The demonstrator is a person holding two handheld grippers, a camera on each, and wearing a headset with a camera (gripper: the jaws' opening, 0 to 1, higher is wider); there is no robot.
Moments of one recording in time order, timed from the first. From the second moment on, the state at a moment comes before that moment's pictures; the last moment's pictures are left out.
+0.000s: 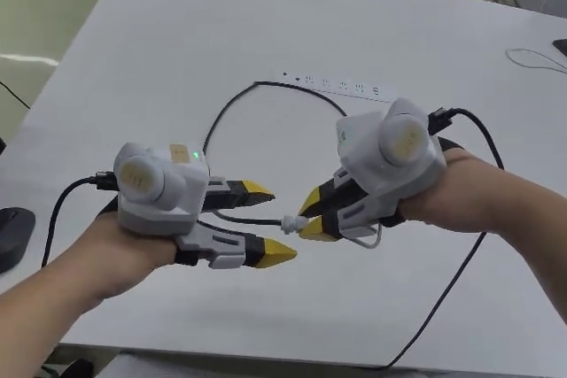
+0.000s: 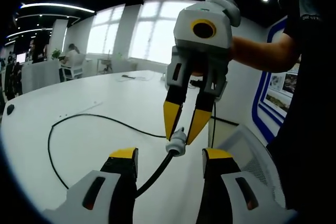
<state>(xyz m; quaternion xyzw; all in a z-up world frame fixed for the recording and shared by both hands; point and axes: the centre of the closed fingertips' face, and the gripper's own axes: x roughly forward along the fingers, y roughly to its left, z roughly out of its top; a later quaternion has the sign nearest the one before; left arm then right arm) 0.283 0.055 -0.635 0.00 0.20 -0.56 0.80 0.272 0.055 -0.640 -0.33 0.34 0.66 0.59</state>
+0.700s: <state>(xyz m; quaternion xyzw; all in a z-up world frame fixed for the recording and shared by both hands) 0.278 0.042 -0.636 -0.02 0.20 -0.59 0.78 0.268 0.048 -0.640 -0.33 0.33 0.68 0.57</state>
